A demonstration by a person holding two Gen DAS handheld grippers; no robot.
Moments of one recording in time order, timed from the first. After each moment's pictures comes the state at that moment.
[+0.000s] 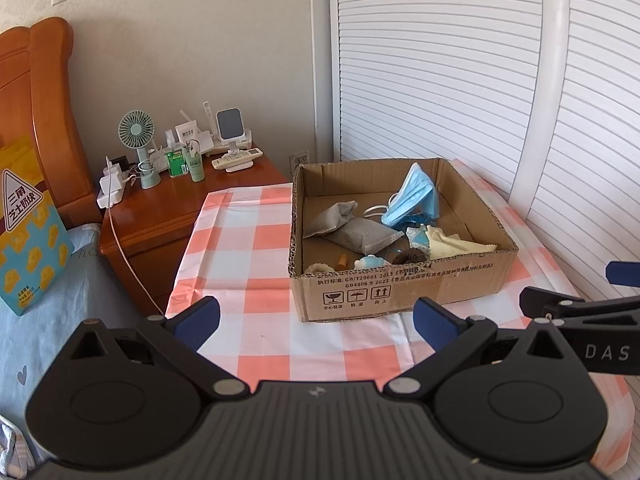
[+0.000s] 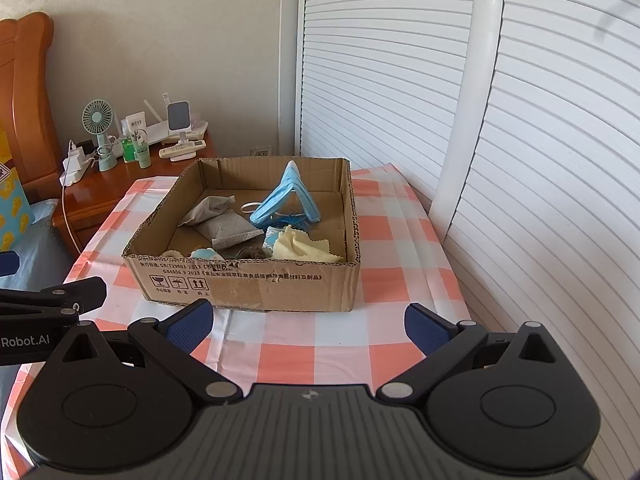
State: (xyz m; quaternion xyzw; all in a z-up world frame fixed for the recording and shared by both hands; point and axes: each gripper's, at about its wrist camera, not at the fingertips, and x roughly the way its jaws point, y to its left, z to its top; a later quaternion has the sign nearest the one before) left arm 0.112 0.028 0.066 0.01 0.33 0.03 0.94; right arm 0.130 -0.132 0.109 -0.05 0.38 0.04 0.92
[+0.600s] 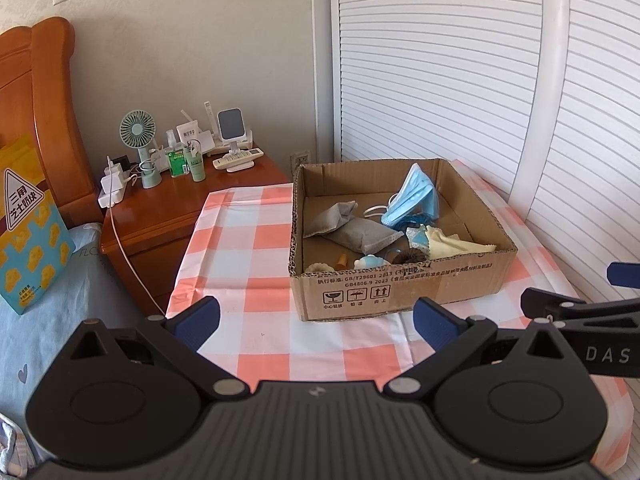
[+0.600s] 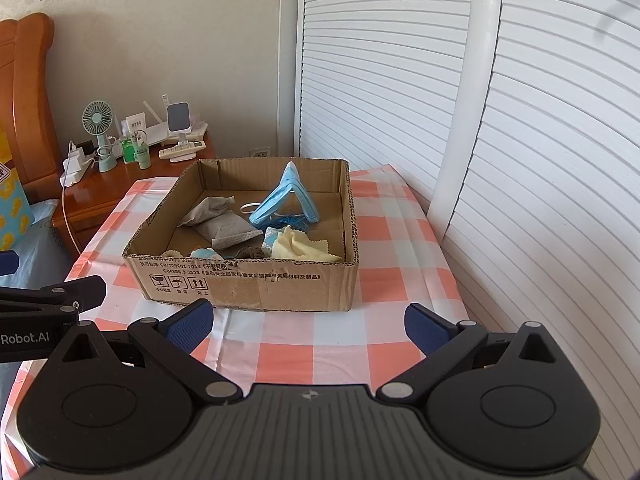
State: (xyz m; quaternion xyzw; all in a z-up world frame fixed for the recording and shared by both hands) left arm 0.110 0.028 0.066 0.01 0.33 0.03 0.94; right arm 0.129 -0.132 0.109 -0.05 0.38 0.03 0.92
